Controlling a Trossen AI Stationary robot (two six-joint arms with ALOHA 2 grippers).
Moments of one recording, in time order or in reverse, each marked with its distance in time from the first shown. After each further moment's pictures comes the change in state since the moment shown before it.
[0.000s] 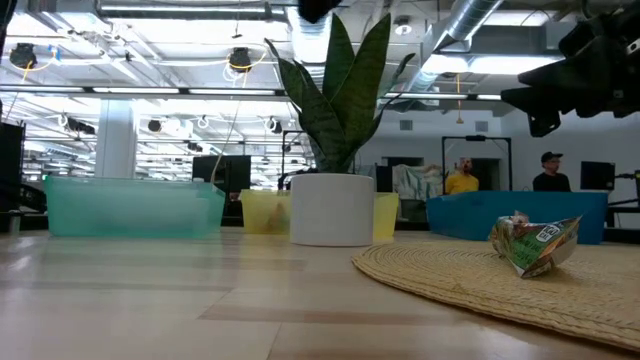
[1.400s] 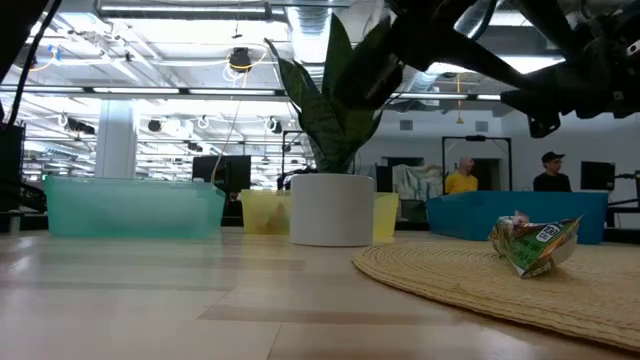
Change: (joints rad) left arm -0.063 0.471 0.360 -0.108 -0.006 -0.744; right arm 0.000 0.012 0.000 0.004 -0.001 0.000
